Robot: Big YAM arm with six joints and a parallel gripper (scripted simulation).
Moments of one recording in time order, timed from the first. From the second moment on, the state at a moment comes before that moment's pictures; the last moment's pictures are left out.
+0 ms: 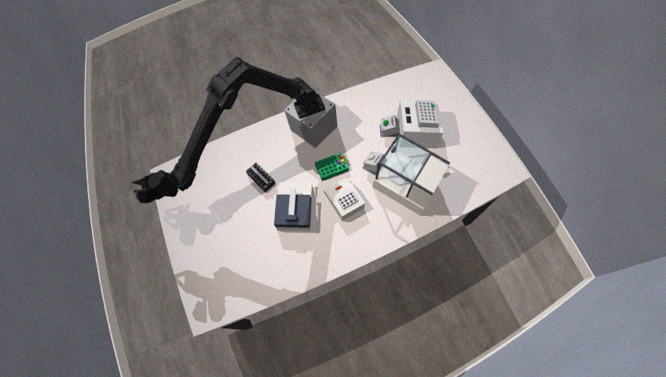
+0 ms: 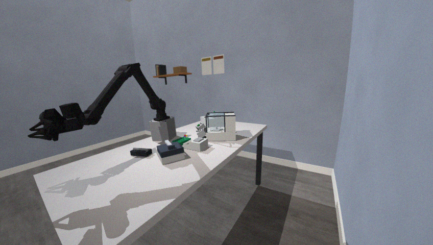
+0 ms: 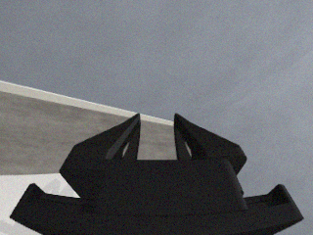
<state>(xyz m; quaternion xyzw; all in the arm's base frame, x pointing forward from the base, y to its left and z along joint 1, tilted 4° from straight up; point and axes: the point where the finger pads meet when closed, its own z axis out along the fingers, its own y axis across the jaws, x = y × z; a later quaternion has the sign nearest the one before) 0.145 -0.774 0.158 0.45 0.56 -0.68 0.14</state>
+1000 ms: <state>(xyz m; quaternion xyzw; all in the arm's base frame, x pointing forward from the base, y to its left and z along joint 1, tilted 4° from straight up) 0.171 -0.595 0.111 0.24 0.72 -0.64 0.14</state>
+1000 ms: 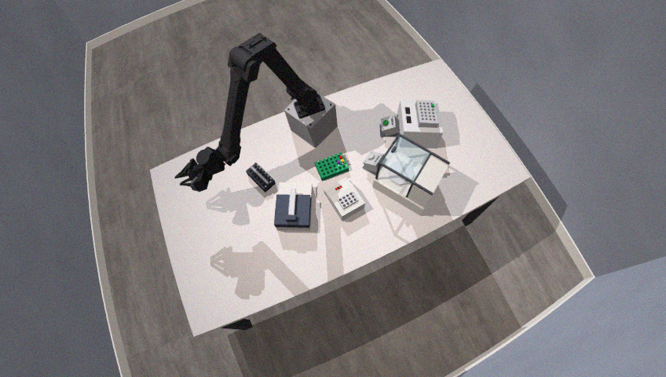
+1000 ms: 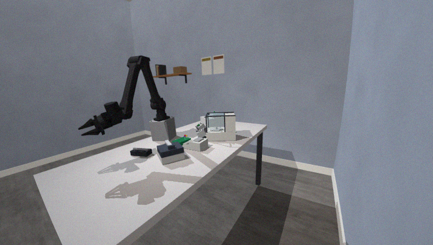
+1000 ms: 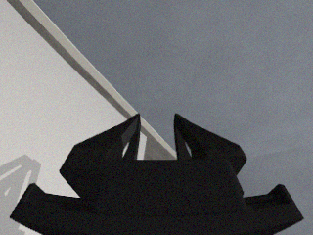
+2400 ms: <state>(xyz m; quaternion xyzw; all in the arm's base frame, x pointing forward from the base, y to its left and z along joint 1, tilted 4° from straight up) 0.198 -0.296 0.034 -0.28 0.86 -0.42 0.08</state>
